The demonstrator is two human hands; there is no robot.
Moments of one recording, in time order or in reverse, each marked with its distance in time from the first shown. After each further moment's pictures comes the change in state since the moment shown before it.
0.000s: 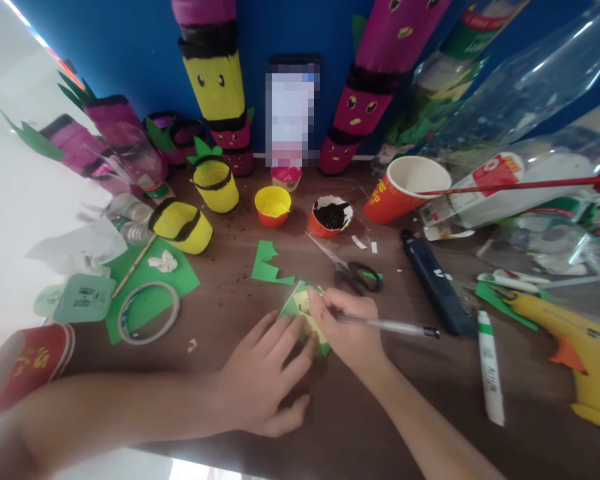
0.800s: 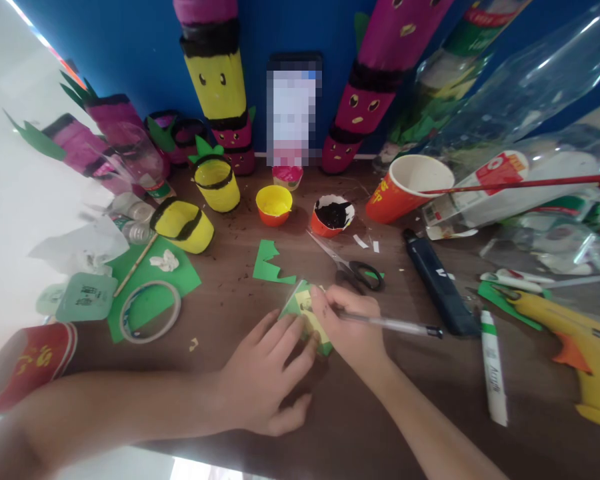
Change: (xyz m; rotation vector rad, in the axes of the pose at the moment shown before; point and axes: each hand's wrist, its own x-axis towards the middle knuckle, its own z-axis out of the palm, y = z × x) left_hand 0.000 -0.001 -0.001 0.010 -0.008 0.009; right_hand 0.002 -0.001 0.001 -0.007 0.017 -0.013
